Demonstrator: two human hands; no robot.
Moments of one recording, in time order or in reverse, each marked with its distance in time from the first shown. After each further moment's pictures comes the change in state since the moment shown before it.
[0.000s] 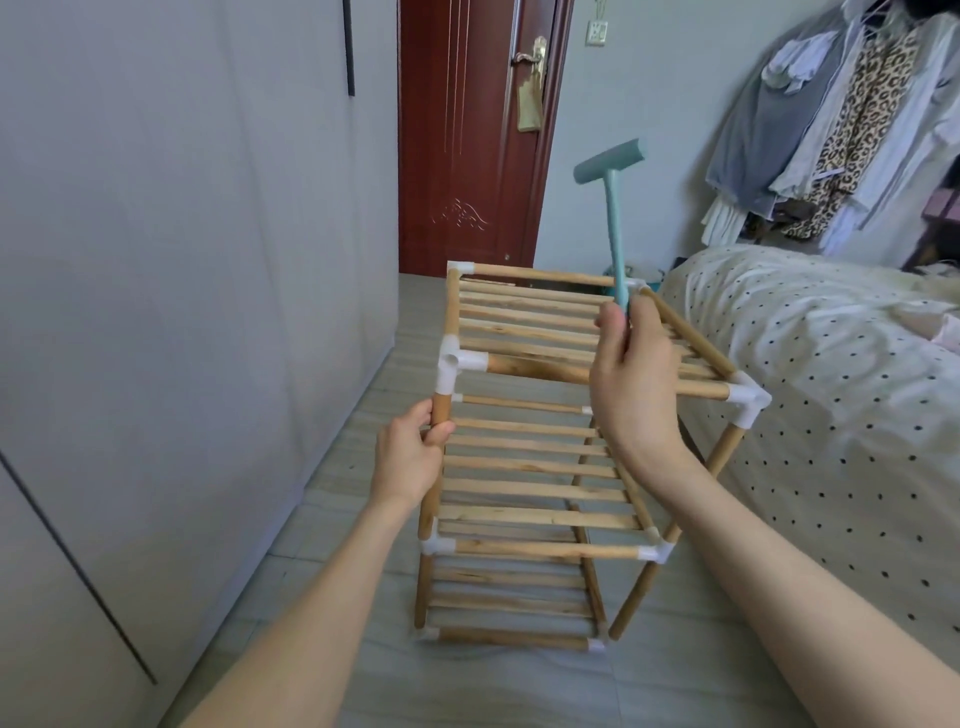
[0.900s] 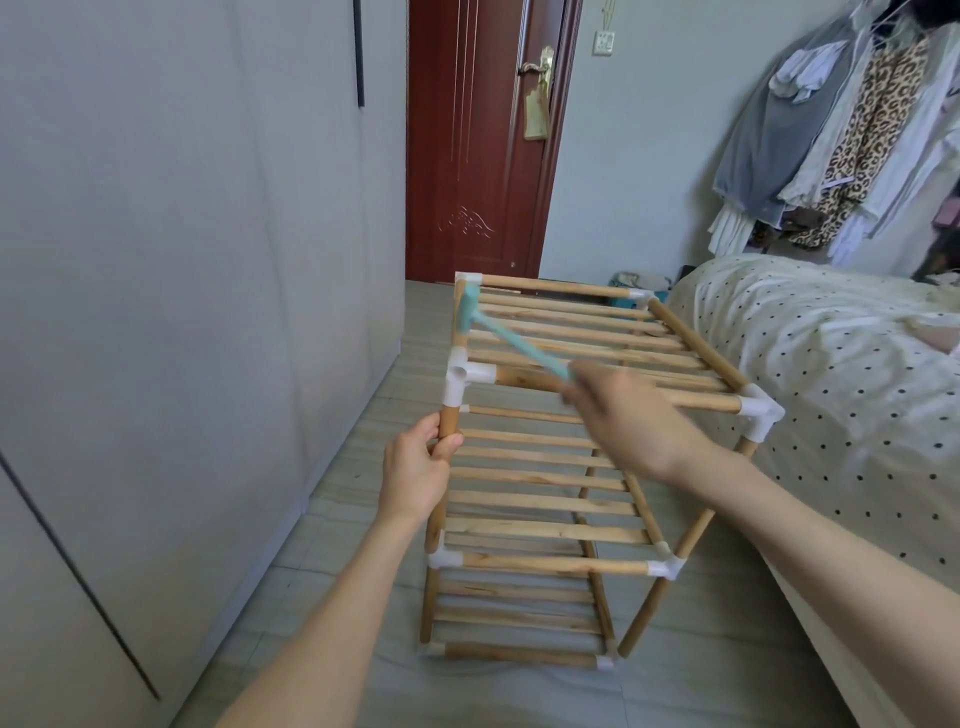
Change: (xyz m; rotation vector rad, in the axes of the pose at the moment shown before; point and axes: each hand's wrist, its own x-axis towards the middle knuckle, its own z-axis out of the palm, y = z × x) left_hand 0.003 -0.004 0.002 -0.056 0.017 -0.006; right_hand 0.010 -0.003 -0.013 -0.283 -0.497 -0.084
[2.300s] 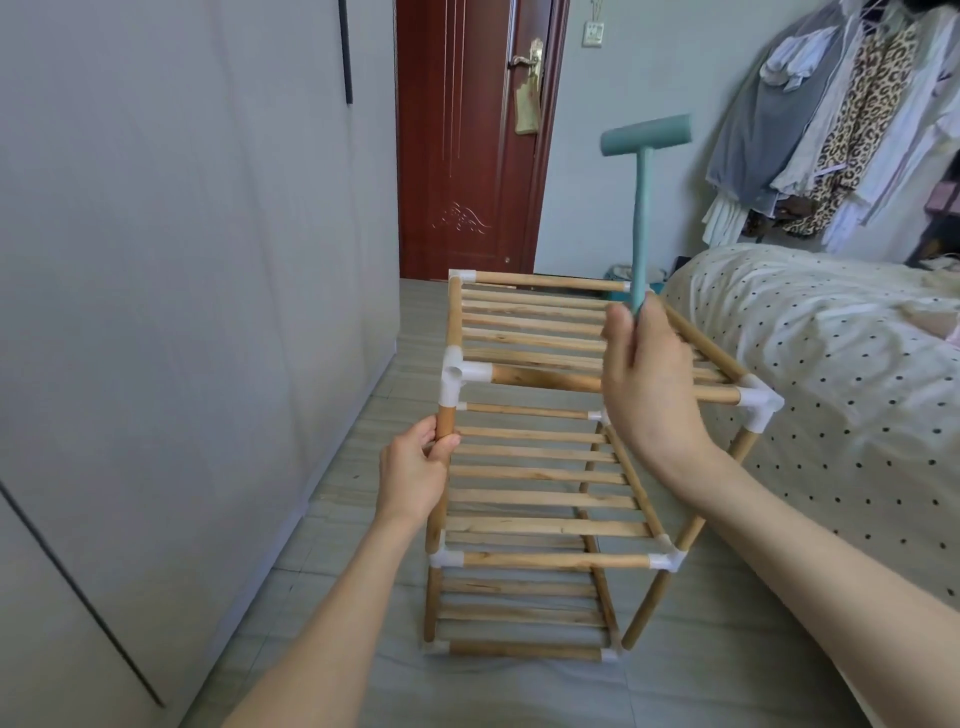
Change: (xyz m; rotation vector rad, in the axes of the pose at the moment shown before) left_hand -0.004 0.007 -0.003 -0.037 -0.005 -0.045; right_hand 0.003 -0.008 -0.001 0.191 0.399 0.070
